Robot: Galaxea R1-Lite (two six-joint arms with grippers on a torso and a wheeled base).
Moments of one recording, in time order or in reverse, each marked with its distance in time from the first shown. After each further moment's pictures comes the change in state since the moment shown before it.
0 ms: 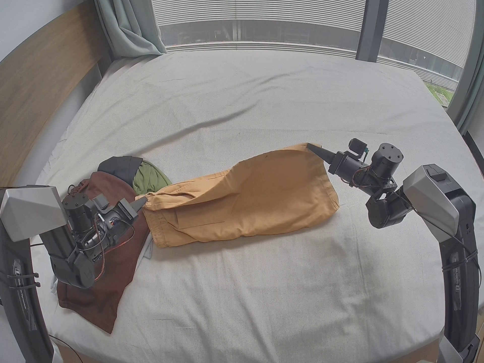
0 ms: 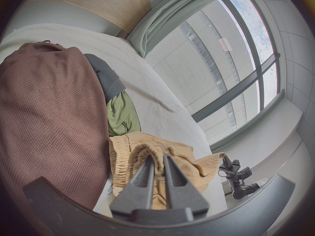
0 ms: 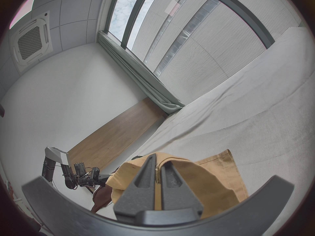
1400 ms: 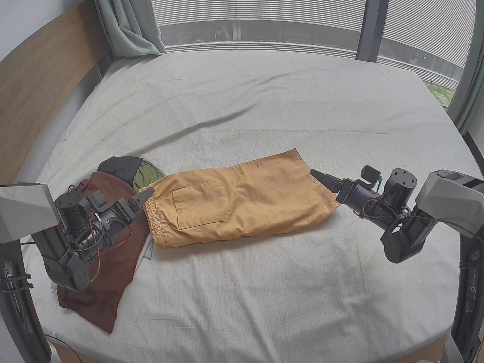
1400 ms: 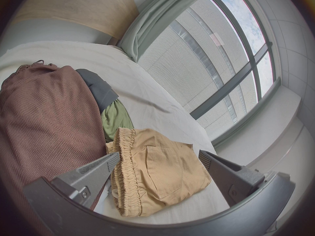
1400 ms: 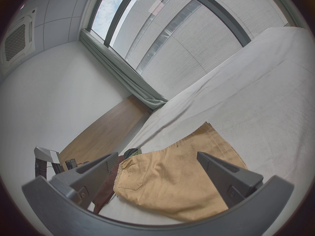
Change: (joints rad) left arm -0.017 -0.082 0.068 0.000 0.013 0.112; right arm 0.047 -0.203 0.592 -0.208 -0.204 -0.041
